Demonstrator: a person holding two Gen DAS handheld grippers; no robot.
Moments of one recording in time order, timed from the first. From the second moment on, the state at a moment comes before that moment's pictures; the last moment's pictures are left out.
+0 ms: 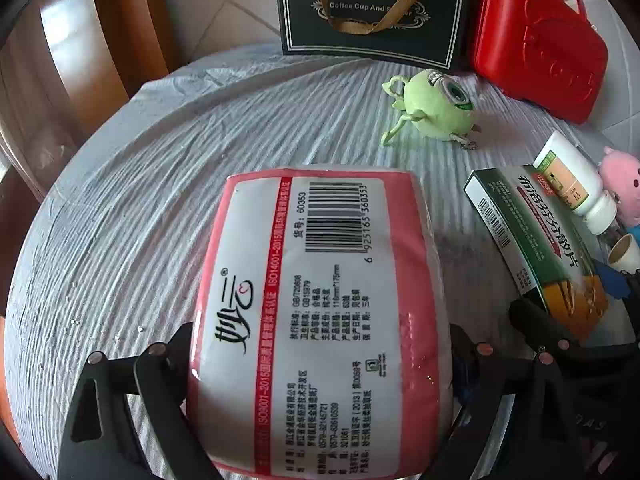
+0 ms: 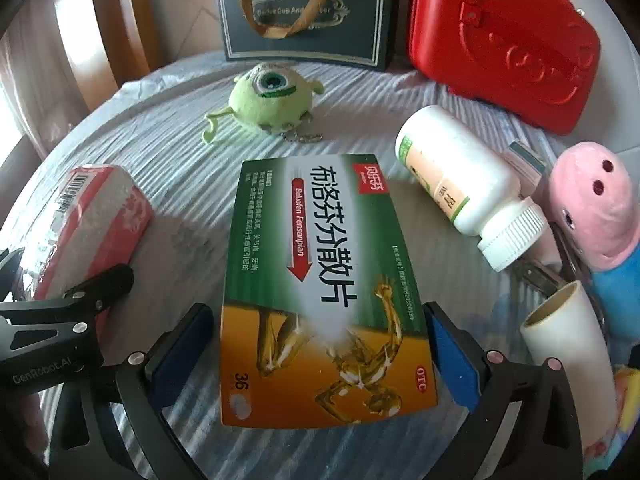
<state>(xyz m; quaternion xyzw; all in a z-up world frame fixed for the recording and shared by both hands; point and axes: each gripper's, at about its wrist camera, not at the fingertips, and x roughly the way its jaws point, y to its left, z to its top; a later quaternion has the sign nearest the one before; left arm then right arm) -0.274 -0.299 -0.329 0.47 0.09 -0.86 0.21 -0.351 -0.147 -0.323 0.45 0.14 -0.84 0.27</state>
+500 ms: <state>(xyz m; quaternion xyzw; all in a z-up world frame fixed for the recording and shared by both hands) -0.266 -0.292 -0.326 0.47 0.10 -0.85 0.20 -0.349 -0.144 -0.319 0.46 0.14 -0.84 0.26</state>
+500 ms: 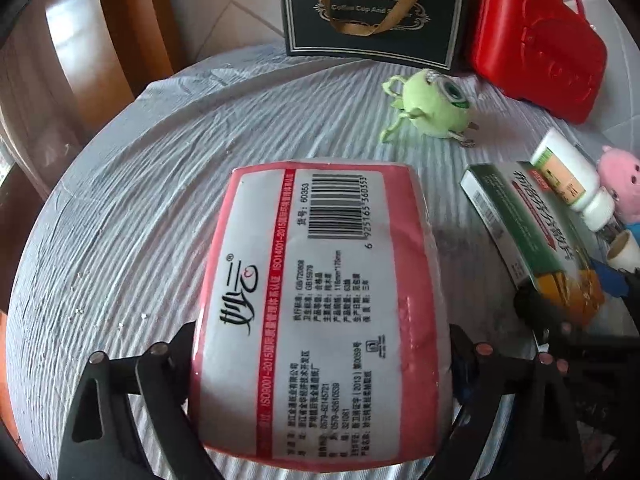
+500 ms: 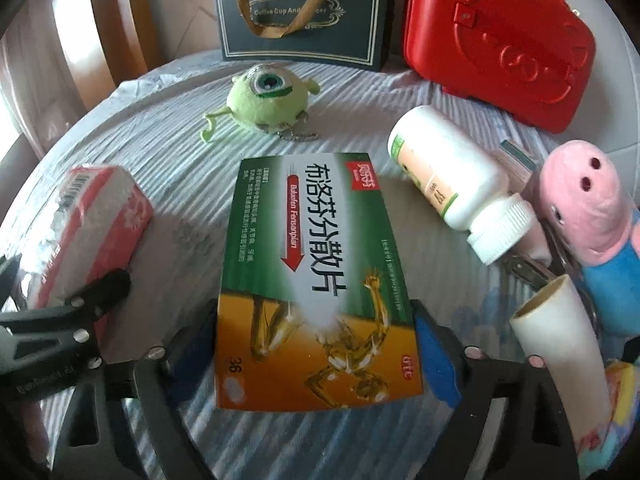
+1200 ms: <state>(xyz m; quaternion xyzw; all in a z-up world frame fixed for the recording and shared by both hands) -0.177 -0.224 -0.208 0.39 0.10 -0.89 0.22 -0.255 -0.082 -0.190 0.35 0.15 -0.88 0.29</state>
